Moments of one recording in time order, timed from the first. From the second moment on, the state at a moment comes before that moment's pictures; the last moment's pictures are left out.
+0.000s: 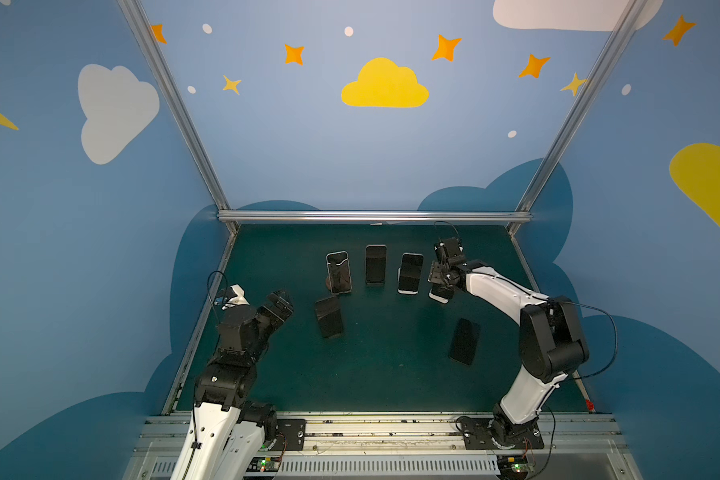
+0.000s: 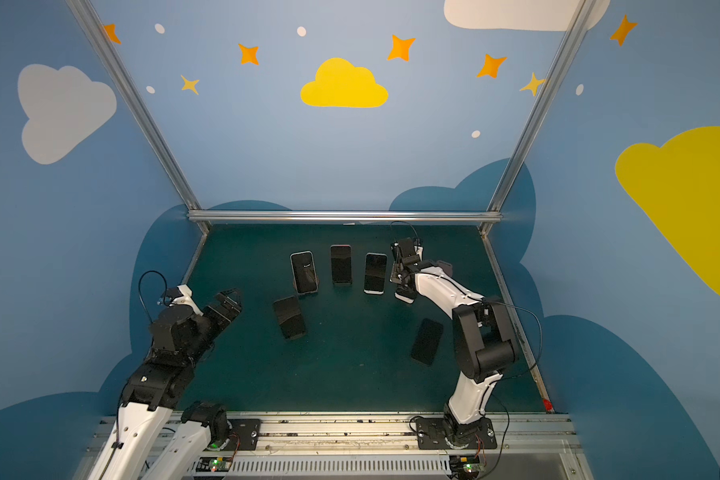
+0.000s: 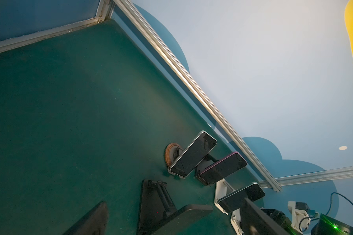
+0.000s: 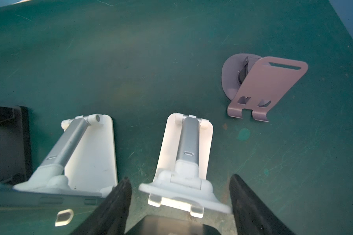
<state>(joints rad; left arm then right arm) -0.12 0.56 0.65 -0.50 -0.07 -0.85 0.40 1.76 1.24 -0.46 0.37 0.50</state>
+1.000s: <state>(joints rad) -0.13 0.55 0.65 -0.49 -0.07 -0.85 0.40 1.55 1.17 -0.66 0.25 0.58</state>
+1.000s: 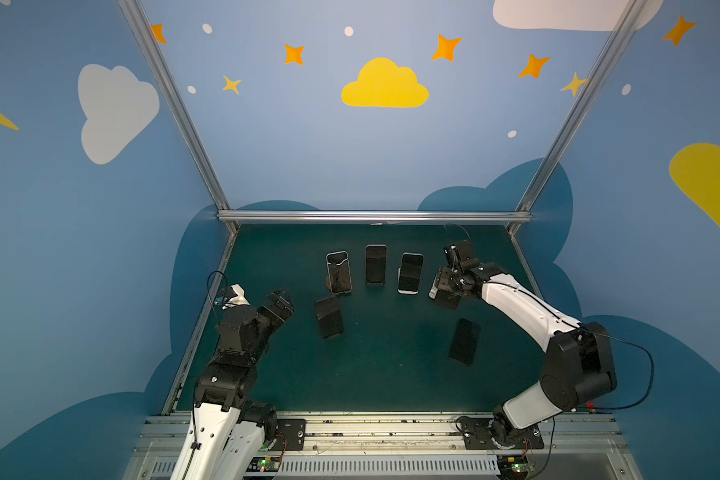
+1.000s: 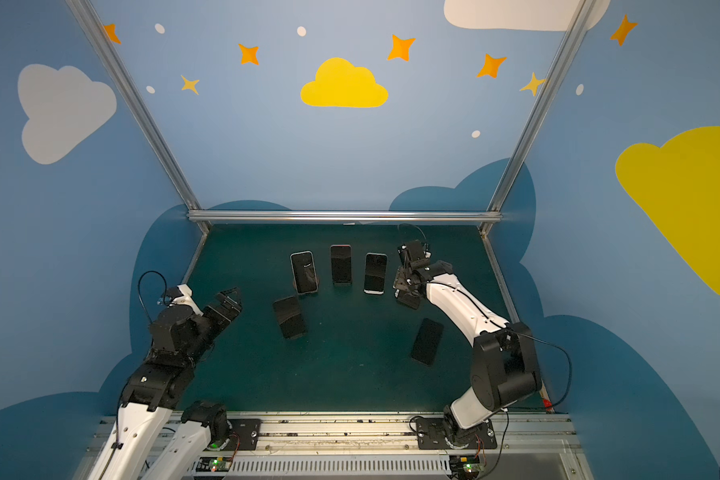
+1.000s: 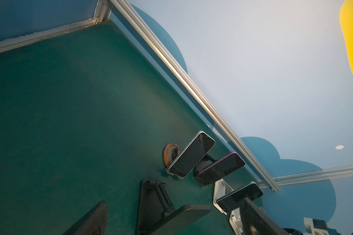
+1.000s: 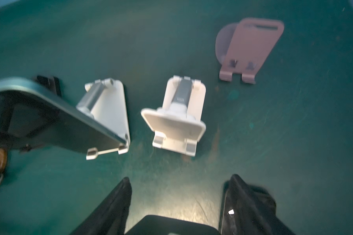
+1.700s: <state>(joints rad) -0.15 0.55 0.64 -0.49 -0.07 -0.85 0.54 1.50 0.92 -0.71 0.07 0.69</state>
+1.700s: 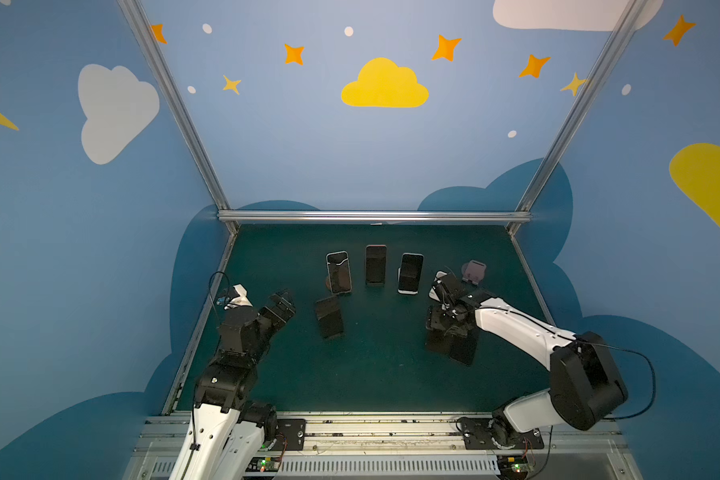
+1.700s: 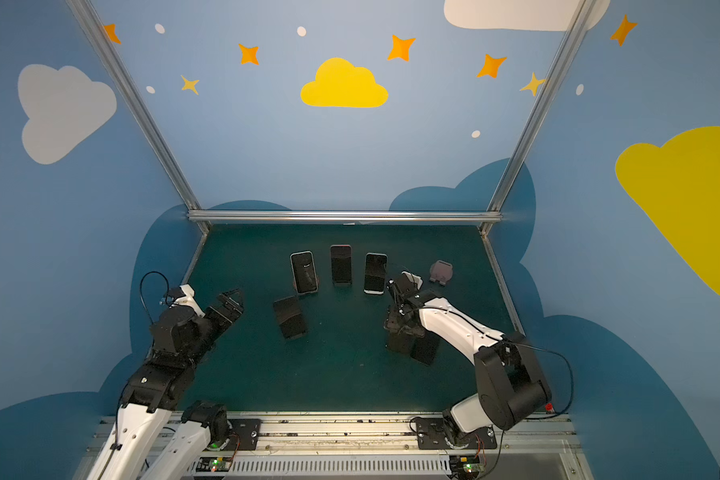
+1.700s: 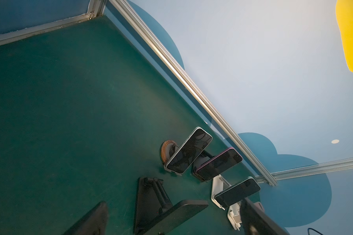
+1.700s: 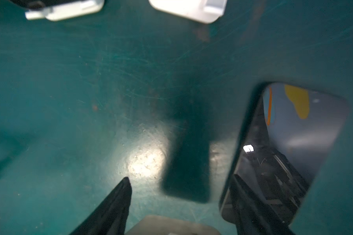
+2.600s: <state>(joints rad) -0.16 0.53 0.64 -0.50 -0.10 -0.85 0.48 1.79 1.11 -0.86 -0.12 0.53</state>
